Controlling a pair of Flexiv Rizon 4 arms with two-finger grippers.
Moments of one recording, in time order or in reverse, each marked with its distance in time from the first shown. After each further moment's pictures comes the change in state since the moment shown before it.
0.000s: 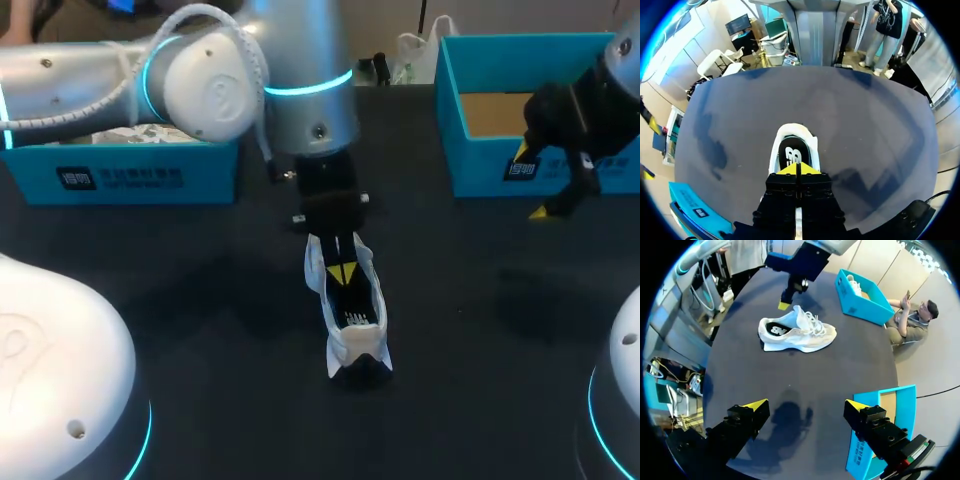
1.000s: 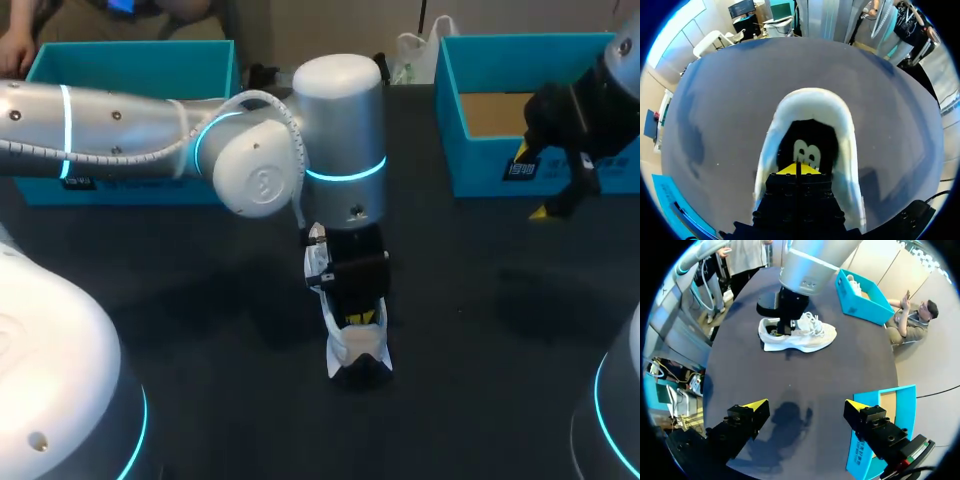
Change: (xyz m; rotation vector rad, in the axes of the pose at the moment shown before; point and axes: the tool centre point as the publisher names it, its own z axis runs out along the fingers) left arm -0.016 0.026 0.095 -0.089 0.015 -0.080; right arm 0.001 0.000 0.000 0.000 0.000 0.001
